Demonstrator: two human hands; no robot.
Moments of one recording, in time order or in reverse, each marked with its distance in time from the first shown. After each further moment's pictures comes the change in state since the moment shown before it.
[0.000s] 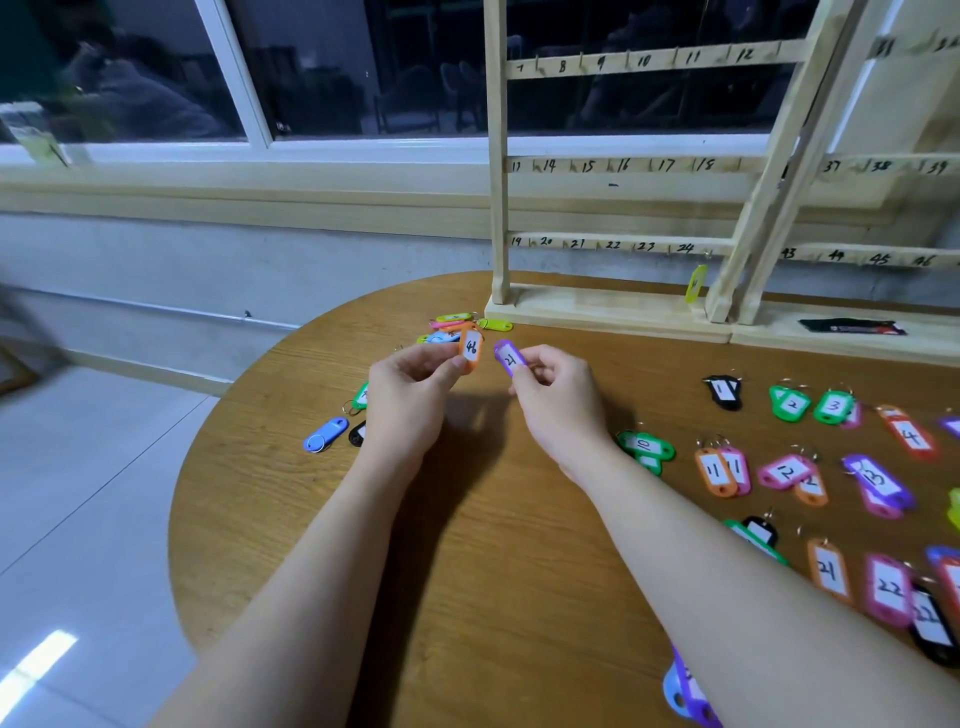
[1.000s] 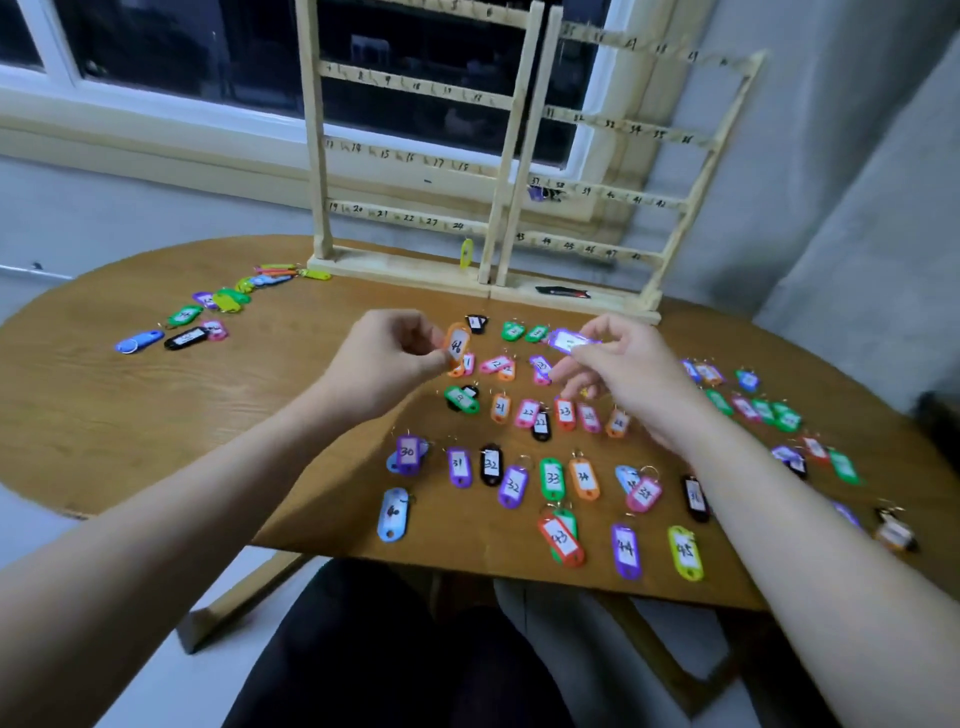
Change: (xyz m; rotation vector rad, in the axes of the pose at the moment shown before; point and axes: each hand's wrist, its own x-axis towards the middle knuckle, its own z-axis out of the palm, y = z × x) left_hand -0.166 0.084 0.085 0.323 -0.502 0.275; right_hand -0.156 -0.048 -0.298 -0.119 -0.064 0.121
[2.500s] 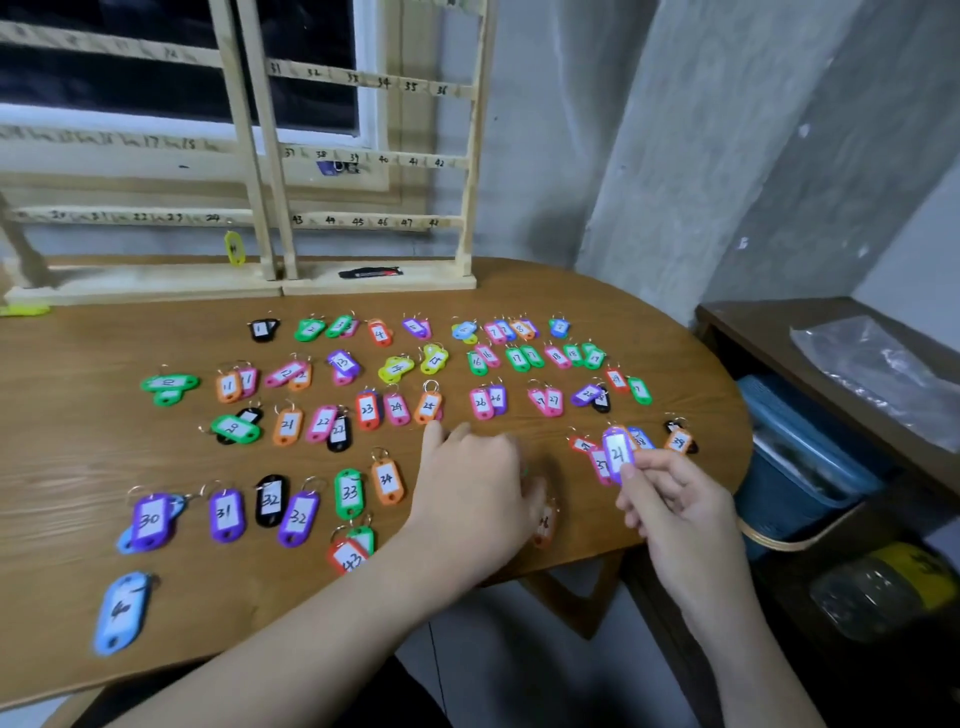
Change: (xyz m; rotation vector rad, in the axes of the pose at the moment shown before) left_hand -0.070 0.130 0.229 0.648 -0.328 0.343; right_hand -0.184 0.123 -0.112 0.086 0.718 0.128
